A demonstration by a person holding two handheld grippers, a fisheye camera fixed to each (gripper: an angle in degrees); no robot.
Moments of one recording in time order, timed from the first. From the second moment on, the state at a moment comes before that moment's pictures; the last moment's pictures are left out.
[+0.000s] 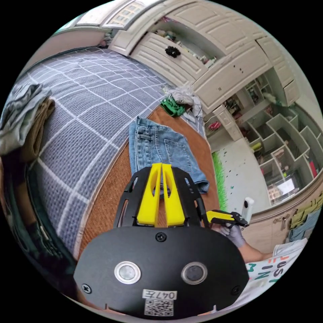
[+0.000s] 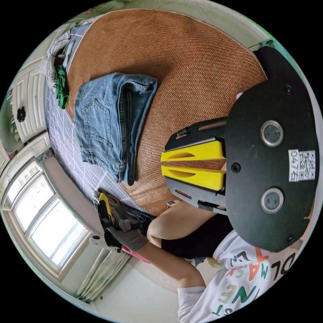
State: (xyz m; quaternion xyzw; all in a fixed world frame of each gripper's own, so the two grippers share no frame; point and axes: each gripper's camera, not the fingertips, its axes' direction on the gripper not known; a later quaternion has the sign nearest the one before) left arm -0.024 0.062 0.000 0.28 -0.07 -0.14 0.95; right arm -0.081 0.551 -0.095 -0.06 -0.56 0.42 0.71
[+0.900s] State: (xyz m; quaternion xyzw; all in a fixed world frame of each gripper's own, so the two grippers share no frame) left arm 0.110 -0.077 0.210 0.22 -0.12 -0.06 0.97; right arm -0.138 0.453 -0.052 -0.14 -0.64 0.35 0.68
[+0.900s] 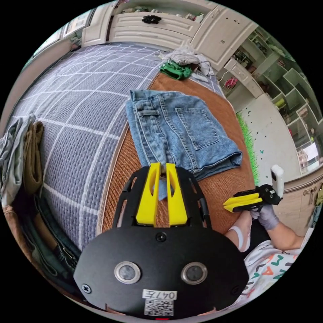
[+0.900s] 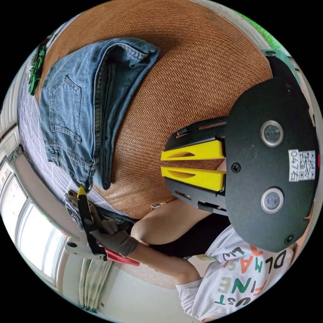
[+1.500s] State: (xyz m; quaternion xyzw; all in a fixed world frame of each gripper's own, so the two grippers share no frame) left arm 0.132 -0.094 0.330 0.12 -0.14 -0.08 0.98; right arm -0.063 0.223 -0.172 0.05 -0.45 0.26 0.85
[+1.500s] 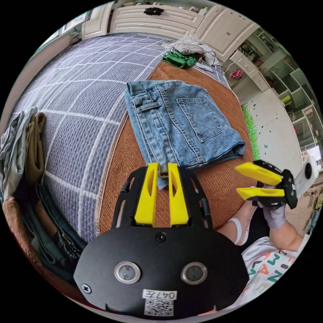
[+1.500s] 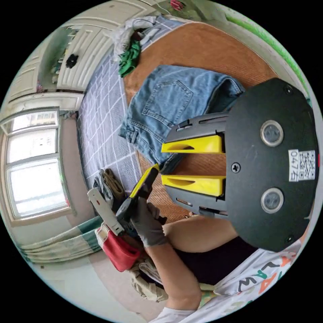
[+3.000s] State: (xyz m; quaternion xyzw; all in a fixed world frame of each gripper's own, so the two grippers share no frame) left arm 0.029 -0.029 0.422 0.13 -0.05 -0.17 0.97; right arm -0.140 -0.074 -0.263 -0.06 -0.18 -0.03 0.98
